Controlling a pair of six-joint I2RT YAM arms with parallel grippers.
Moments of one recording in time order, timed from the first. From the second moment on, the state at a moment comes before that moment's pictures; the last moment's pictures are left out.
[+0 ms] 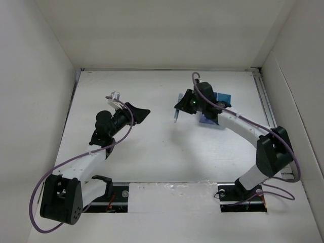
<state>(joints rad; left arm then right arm) -0.25 1.06 0.46 0.53 0.47 -0.78 0.57 1.60 1.17 -0.14 -0.11 0.79</state>
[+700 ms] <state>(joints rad) -0.25 1.05 0.44 0.48 0.45 -0.77 0.25 1.55 1.26 -0.55 0.60 0.82</state>
